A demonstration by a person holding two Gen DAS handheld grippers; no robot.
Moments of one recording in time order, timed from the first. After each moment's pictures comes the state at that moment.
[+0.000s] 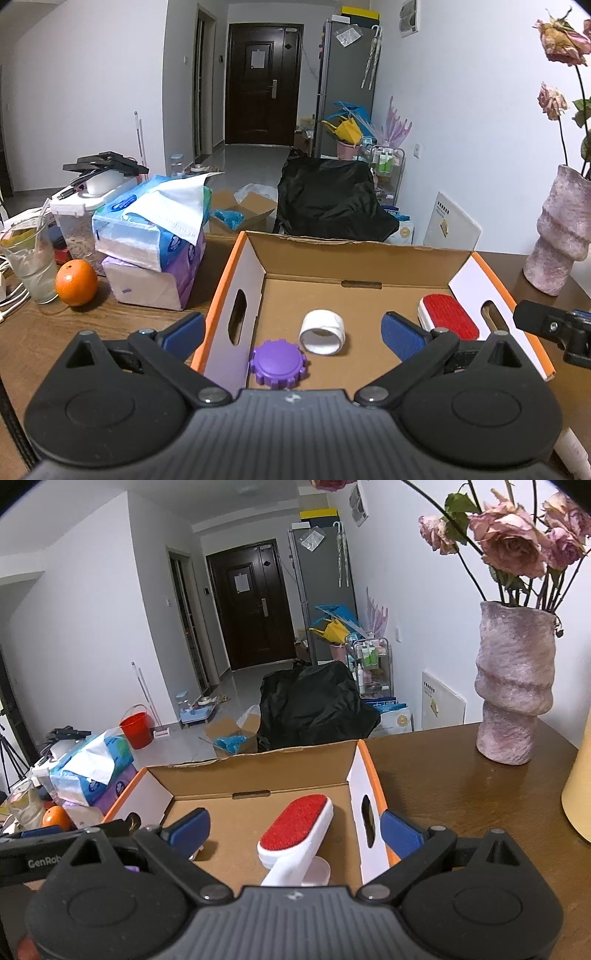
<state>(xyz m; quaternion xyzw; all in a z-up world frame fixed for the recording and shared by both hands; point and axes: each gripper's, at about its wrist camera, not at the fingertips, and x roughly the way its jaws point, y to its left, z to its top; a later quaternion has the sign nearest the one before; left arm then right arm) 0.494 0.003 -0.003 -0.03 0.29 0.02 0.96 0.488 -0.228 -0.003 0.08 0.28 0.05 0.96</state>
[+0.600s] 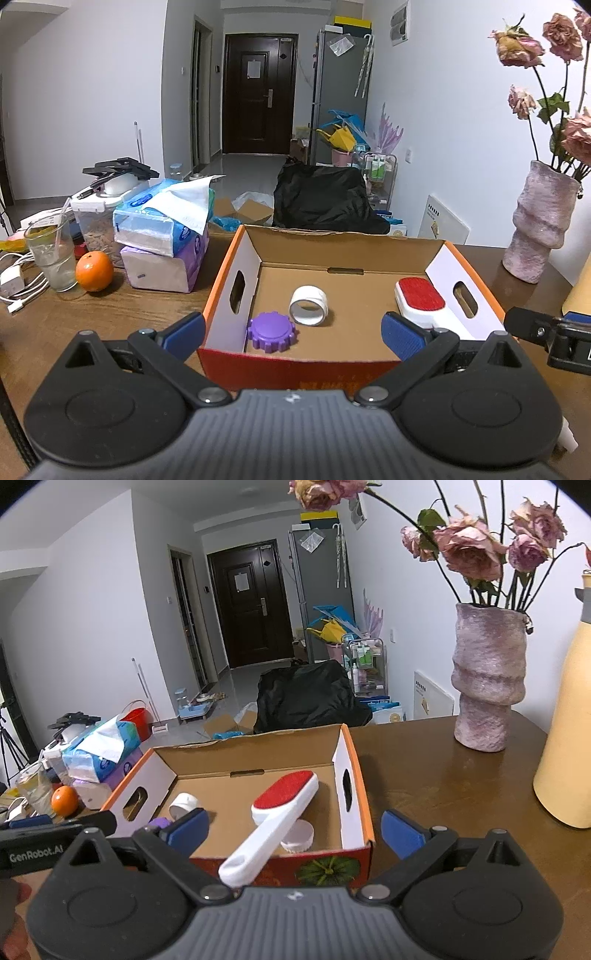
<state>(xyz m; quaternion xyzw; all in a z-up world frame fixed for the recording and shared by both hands) 0.431 -0.011 0.007 -0.03 0.28 0.02 0.96 0.432 -0.242 0.000 0.07 0.28 0.04 0.96</state>
